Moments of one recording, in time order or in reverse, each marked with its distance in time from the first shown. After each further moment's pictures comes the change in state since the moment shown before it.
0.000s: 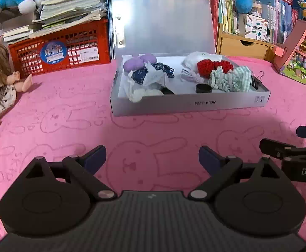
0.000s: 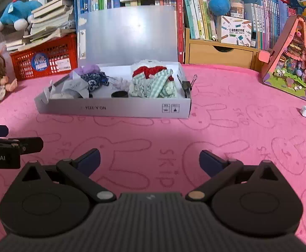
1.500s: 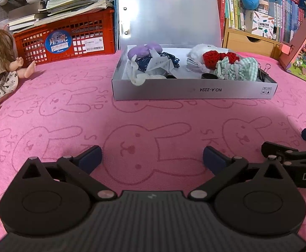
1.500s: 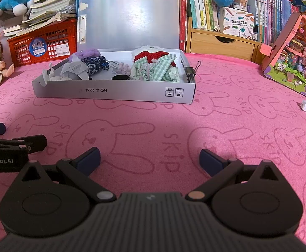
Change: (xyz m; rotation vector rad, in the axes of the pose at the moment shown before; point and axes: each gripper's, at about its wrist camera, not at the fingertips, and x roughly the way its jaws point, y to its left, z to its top) left arm 0.012 -0.002 -0.019 -0.033 0.003 0.027; right arm 0.007 0.009 -0.008 -0.028 0.056 -0.020
